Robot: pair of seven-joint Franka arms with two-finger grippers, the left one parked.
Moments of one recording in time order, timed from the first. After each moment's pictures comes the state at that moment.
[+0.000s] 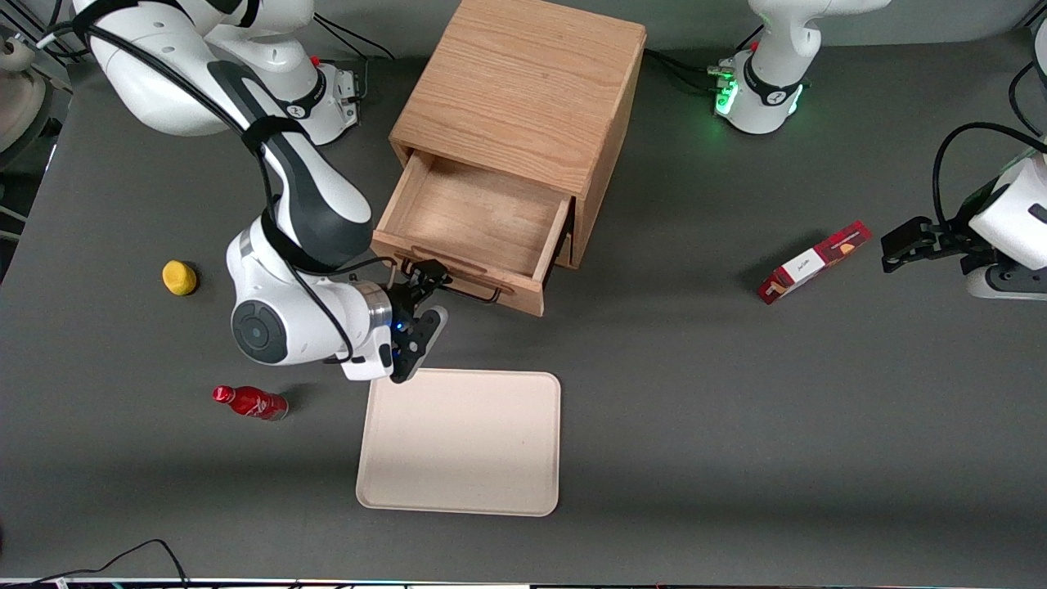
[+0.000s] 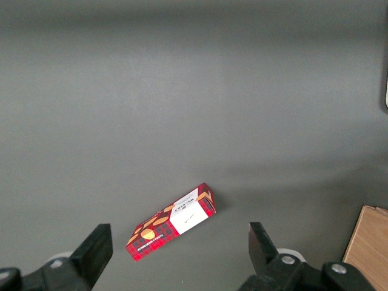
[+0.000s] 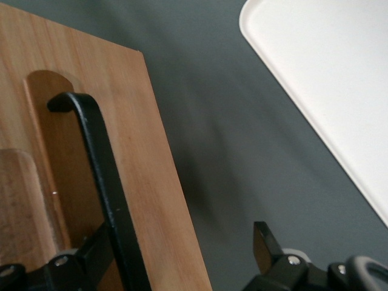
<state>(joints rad) 0.07 0.61 0.45 -1.40 0.25 1.74 -0.45</state>
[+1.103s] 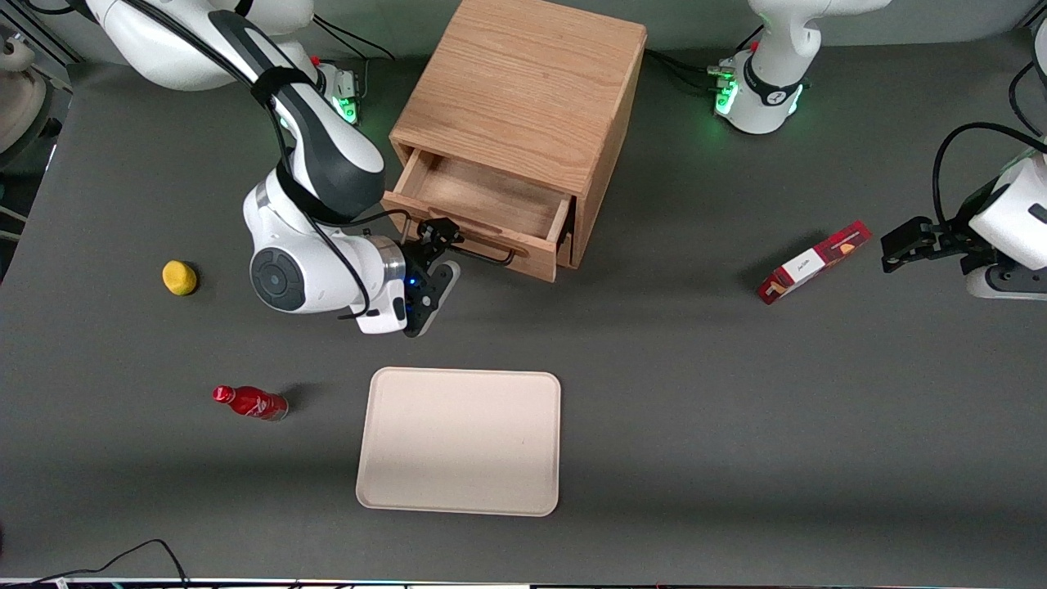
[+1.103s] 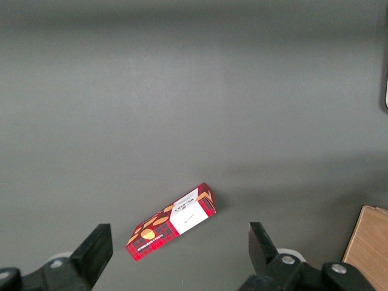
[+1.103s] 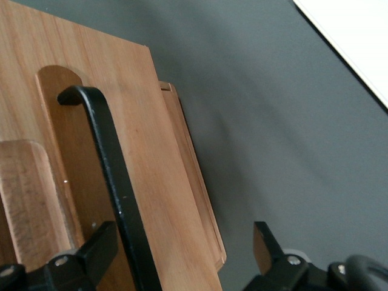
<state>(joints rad) 0.05 0.46 0.49 -1.63 0.33 1.81 -0.43</state>
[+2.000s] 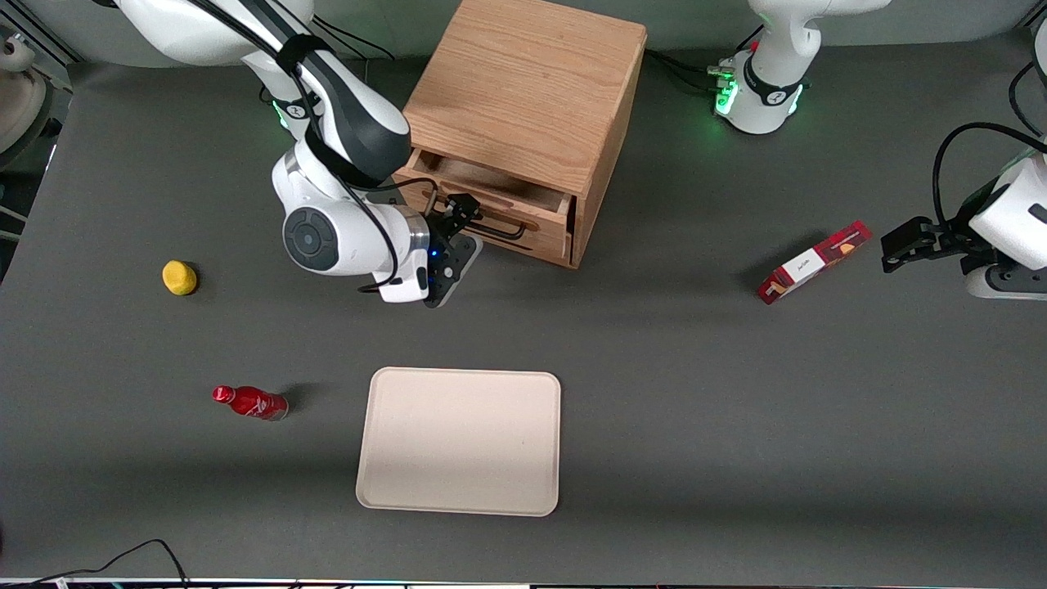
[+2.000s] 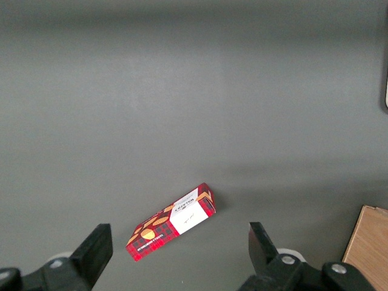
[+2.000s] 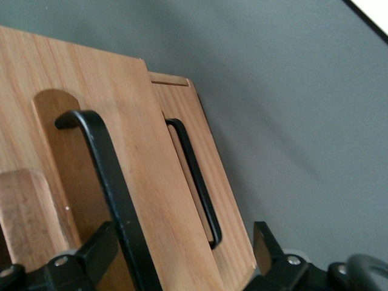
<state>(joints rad) 0.05 0.39 0.57 -1.75 0.35 1.90 -0.33</state>
